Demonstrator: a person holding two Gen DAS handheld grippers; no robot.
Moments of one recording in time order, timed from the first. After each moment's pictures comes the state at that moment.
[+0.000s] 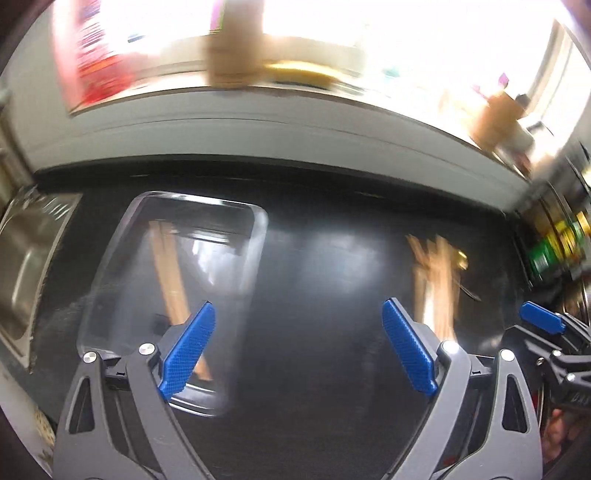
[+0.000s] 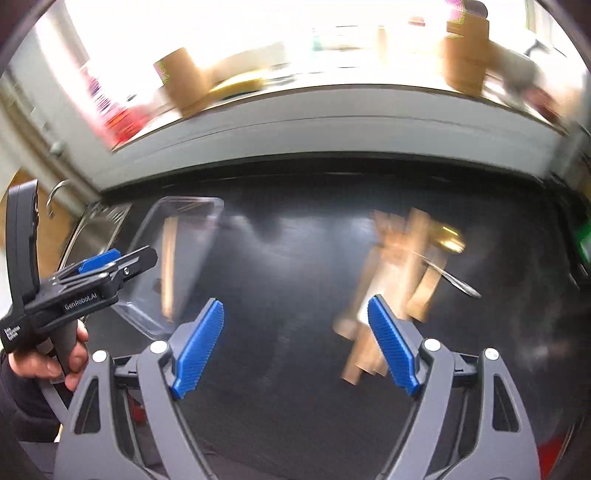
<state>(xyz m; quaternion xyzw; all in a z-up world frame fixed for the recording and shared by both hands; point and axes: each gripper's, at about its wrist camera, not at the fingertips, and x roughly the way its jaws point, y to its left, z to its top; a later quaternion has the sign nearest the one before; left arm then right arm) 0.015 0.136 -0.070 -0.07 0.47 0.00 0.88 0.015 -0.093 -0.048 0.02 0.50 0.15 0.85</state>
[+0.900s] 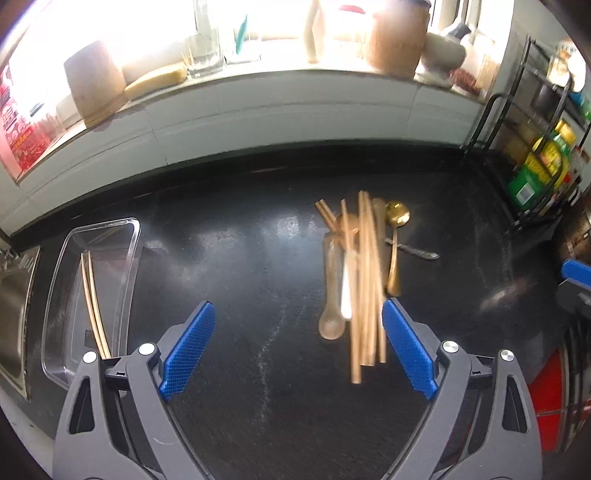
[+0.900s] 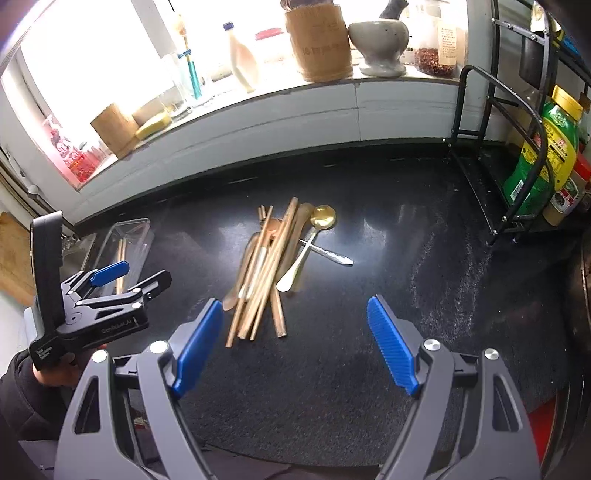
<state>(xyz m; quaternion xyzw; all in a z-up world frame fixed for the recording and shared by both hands) 0.030 -0.023 -0.106 0.04 0.49 -0.04 0.87 -0.004 -0.247 -0.041 0.05 0.49 0.09 0.87</state>
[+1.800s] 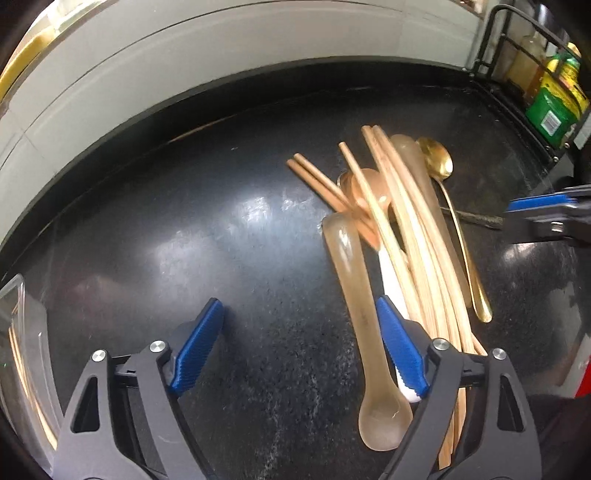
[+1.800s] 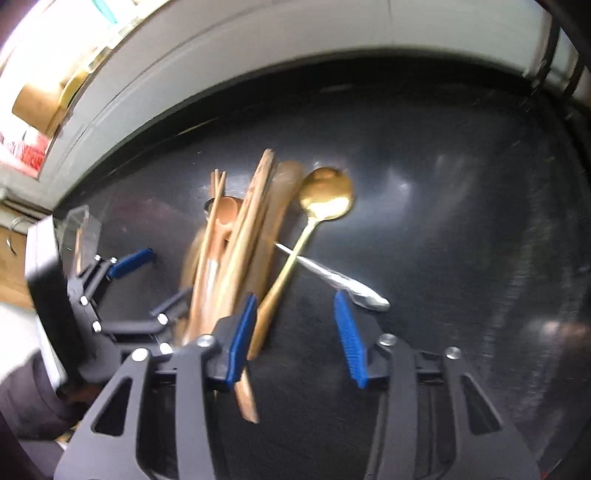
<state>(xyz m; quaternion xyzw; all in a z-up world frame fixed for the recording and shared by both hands) 0.132 -0.043 -0.236 0.11 0.52 -0.14 0.84 0.153 -0.237 -0.183 0.08 0.61 0.12 0.77</state>
